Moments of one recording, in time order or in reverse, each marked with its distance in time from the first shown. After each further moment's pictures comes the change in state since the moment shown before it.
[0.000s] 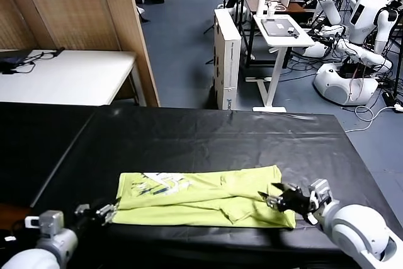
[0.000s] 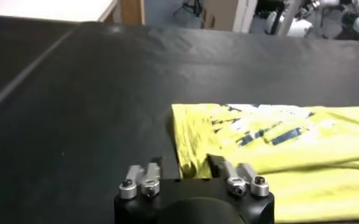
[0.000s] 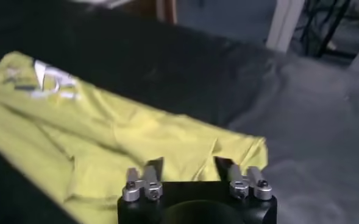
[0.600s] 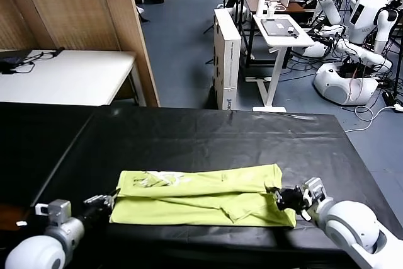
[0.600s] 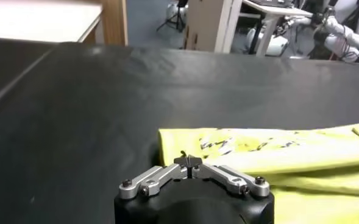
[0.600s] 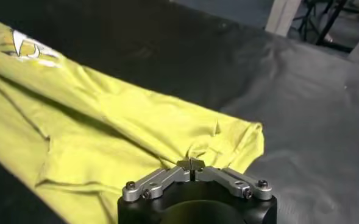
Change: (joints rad) left arm 0.079 0.034 0.068 -0.006 0.060 0.024 0.068; right arm -0.063 -0.112 -0.112 0.048 -0.031 -0.064 -0.071
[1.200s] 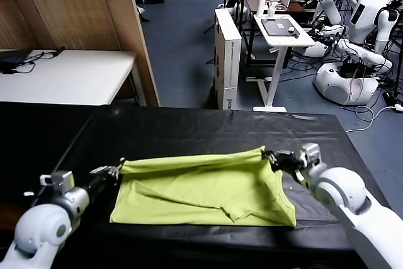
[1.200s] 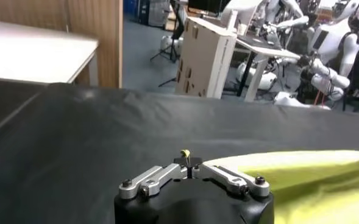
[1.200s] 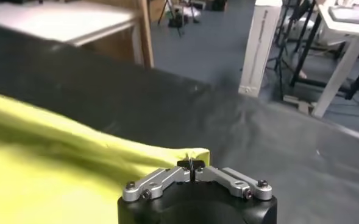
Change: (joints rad) left arm -0.129 0.043 0.032 0.026 -0.064 -0.018 0.004; right arm 0.116 0.012 -0.032 -0.059 0.009 0.007 0.007
